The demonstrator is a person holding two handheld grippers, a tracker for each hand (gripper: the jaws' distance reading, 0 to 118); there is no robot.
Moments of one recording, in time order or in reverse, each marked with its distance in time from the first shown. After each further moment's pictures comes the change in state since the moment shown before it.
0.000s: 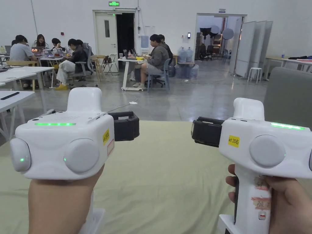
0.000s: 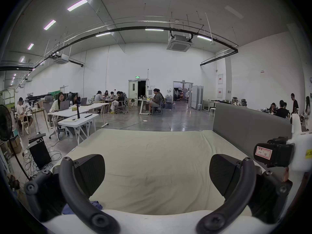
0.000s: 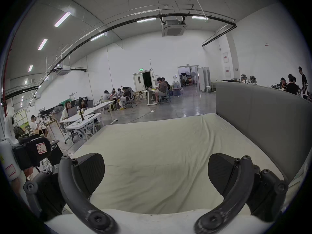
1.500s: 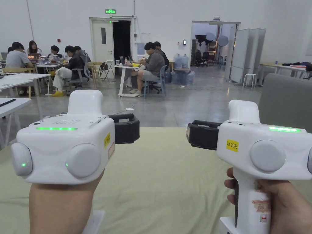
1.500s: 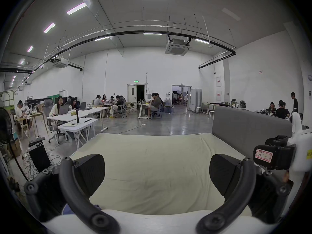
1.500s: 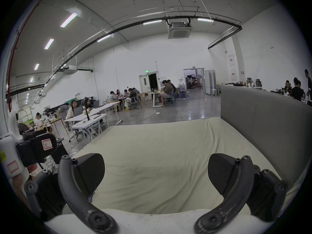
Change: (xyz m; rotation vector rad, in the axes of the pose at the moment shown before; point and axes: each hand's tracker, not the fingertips) left arm 0.008 0.006 0.008 0.044 -0.008 -0.019; right arm 0.001 0.006 0.011 0.034 0.045 0.050
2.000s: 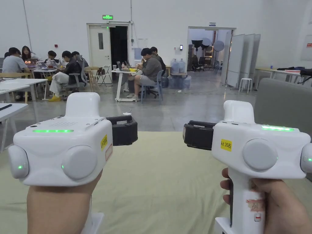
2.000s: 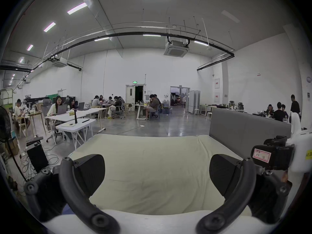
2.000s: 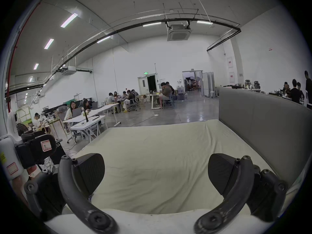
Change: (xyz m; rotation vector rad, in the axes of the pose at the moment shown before) left arm 0.005 0.006 0.007 0.010 -0.023 0.014; right arm -0.001 0.008 0.013 0.009 -0.017 -0.003
